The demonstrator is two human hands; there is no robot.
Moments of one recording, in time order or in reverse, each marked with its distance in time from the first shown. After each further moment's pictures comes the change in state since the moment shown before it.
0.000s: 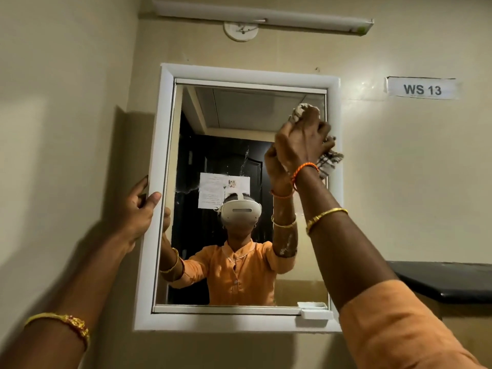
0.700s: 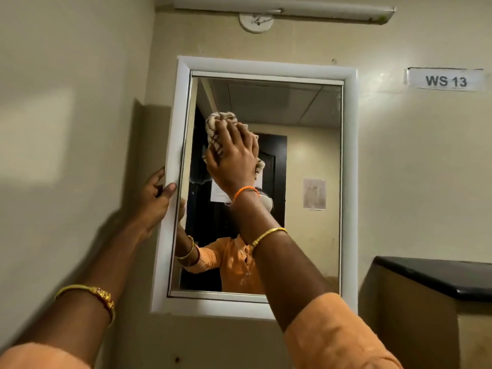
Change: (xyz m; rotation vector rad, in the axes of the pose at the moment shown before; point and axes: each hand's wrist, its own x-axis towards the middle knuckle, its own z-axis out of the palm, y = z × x) left_hand 0.011 -0.011 -0.007 0.059 0.027 0.024; right_hand -0.107 -0.056 0.065 0.120 -0.199 -0.463
